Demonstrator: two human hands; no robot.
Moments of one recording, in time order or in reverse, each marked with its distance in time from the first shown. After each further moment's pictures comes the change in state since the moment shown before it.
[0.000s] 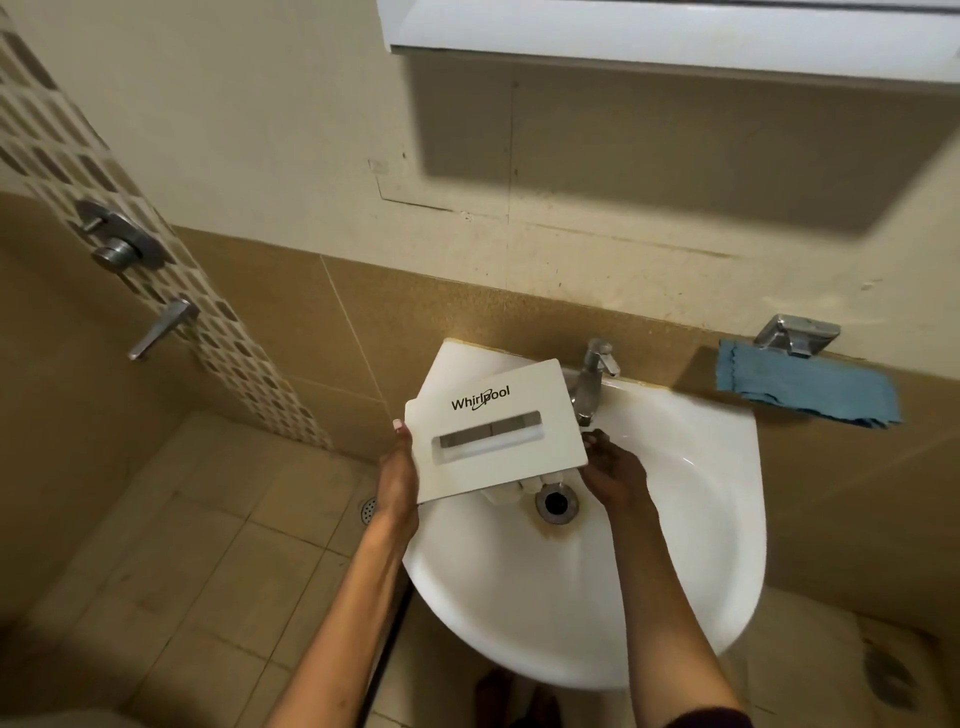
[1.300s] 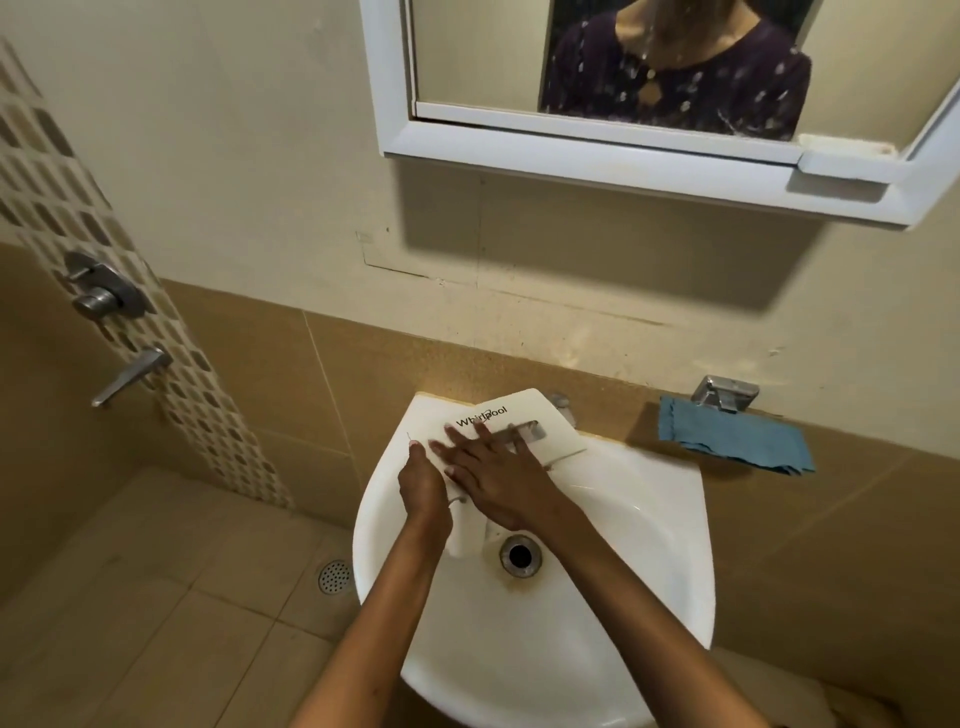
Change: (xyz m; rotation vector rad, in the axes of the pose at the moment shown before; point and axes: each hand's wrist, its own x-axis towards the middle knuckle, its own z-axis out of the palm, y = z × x) left_hand -0.033 0.027 0.069 -0.289 0.058 -0.032; right_hand -0.027 -0.063 0.057 -1.471 -0.381 -0.706
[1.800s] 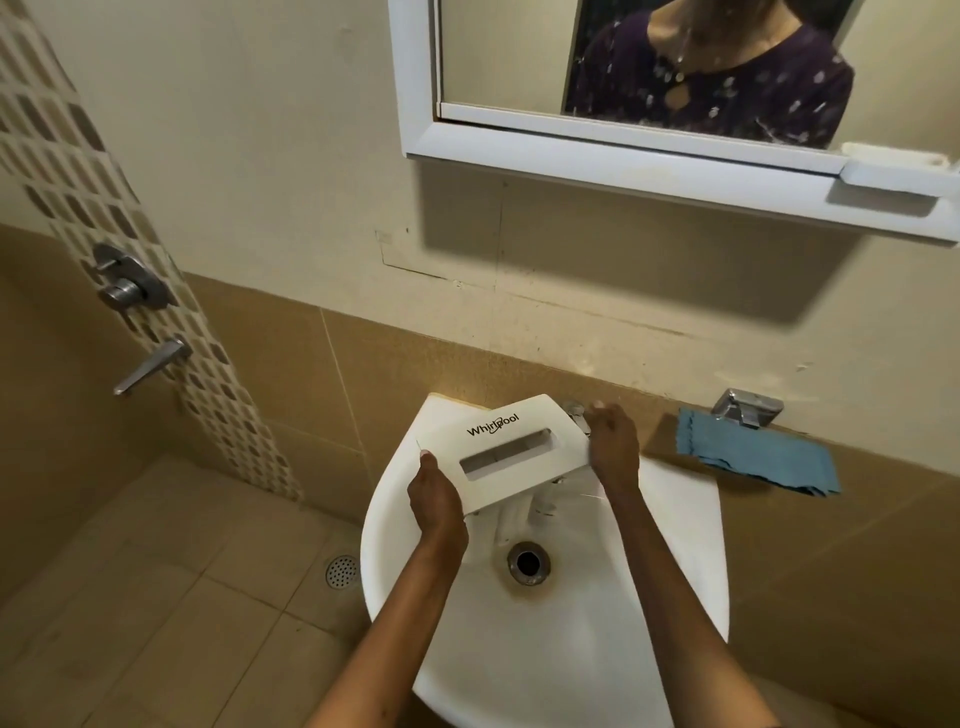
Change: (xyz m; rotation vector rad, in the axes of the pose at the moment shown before) left_hand -0.002 -0.011 -0.001 -0.028 0.047 0.005; right_hand 0.014 0.104 0.007 0.900 0.661 0.713
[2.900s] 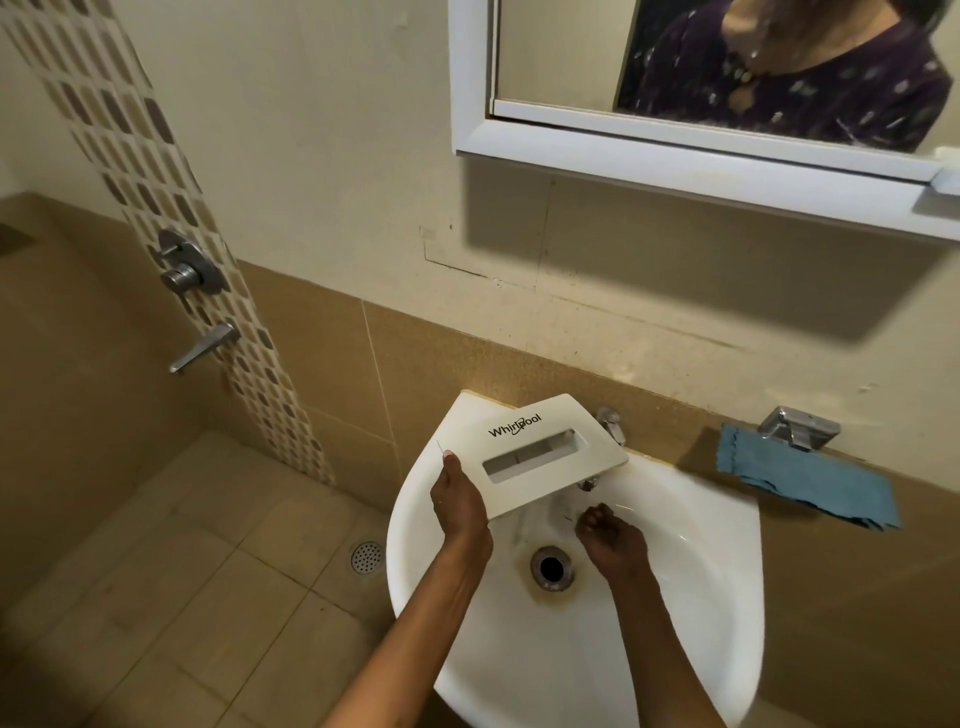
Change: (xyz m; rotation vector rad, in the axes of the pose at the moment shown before) left_hand -0.004 -0.002 -0.006 -0.079 0.031 0.059; right_hand -0.040 0.097 0.033 1.189 -0.270 0.810
